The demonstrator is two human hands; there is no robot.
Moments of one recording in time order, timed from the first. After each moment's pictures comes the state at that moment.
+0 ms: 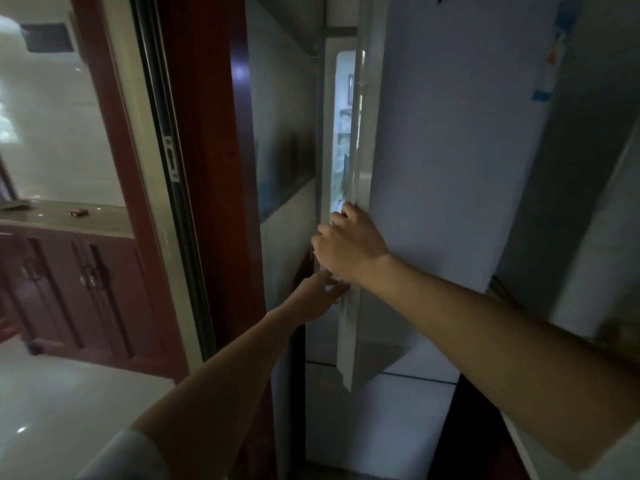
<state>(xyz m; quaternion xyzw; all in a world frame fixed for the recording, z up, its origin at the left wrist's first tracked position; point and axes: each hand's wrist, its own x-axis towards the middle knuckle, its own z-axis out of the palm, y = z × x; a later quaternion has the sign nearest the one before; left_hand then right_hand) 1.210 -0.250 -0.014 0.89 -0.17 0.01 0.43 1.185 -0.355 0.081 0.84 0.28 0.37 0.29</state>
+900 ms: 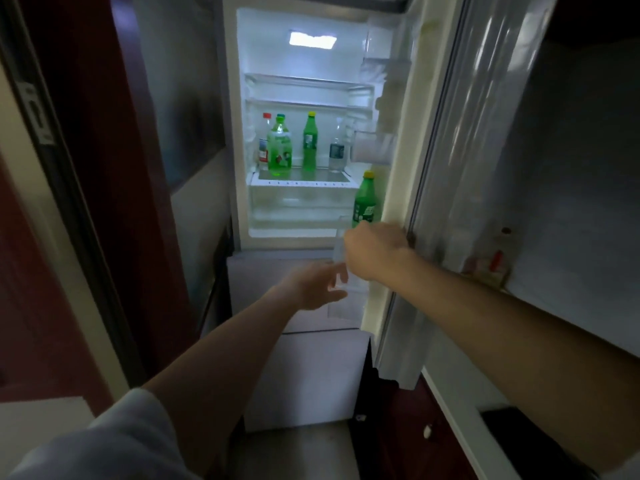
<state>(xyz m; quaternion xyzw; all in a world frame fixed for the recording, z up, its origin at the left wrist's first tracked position) 1.178 -0.348 -0.044 0.88 -0.44 0.02 0.18 1.070 -0.445 0.069 0.98 -0.04 0.09 0.19</state>
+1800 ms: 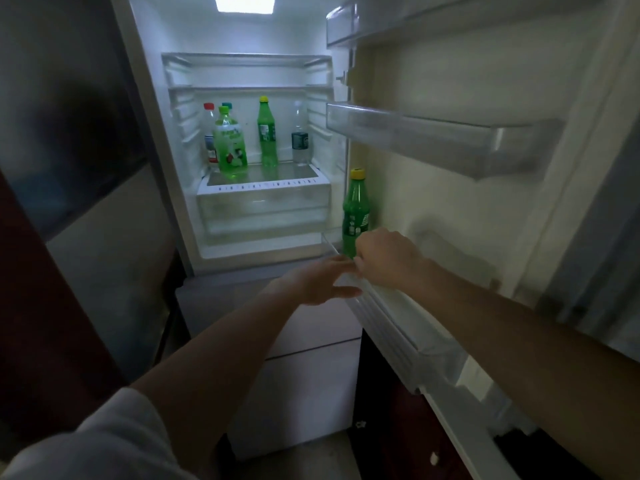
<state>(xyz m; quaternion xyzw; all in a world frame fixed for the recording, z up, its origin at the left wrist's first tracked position) 1.285 -0.473 -0.041 0.83 -0.54 -0.03 0.16 1.185 -0.592 0.021 0.99 -0.09 0.12 0.04</state>
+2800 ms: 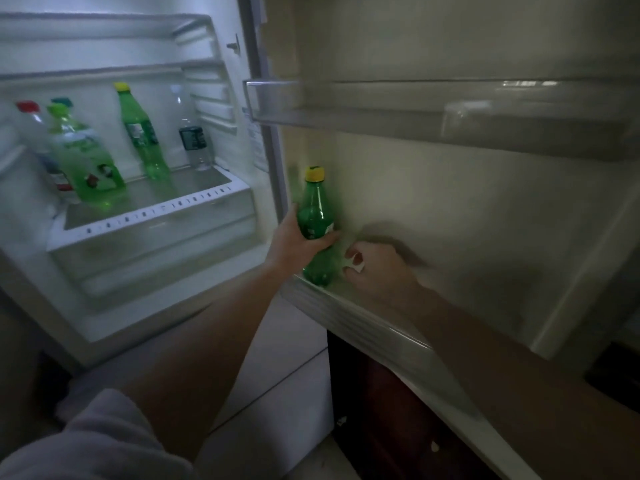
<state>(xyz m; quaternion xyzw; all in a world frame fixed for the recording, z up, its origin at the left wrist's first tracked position) 1.411 -0.598 -0.043 0.73 -0.43 -0.08 0.52 1.242 -0.681 -0.057 0.91 -0.26 0.23 -0.21</state>
